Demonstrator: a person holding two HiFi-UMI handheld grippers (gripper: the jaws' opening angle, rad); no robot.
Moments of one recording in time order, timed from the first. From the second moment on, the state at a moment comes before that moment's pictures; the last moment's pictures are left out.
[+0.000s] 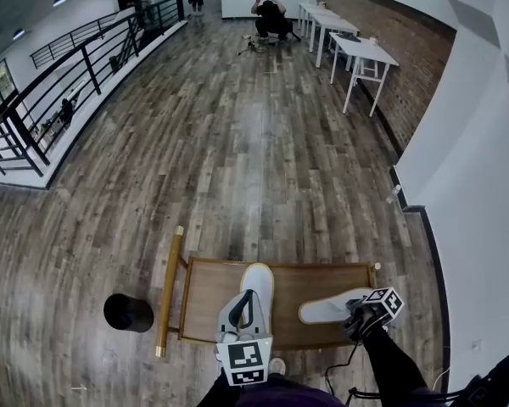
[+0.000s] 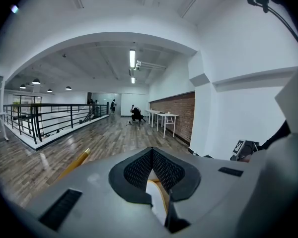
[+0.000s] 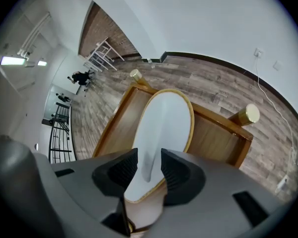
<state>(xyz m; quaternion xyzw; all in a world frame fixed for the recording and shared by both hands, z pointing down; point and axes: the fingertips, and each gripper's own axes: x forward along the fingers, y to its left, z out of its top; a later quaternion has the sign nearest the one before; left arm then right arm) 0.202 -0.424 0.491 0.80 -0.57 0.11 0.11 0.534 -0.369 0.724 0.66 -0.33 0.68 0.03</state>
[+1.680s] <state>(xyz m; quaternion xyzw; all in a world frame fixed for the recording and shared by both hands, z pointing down) 0.191 -0.444 0.492 0.80 -0.59 0.10 0.11 0.353 -0.442 0.729 0.33 -0.65 0.55 0.40</state>
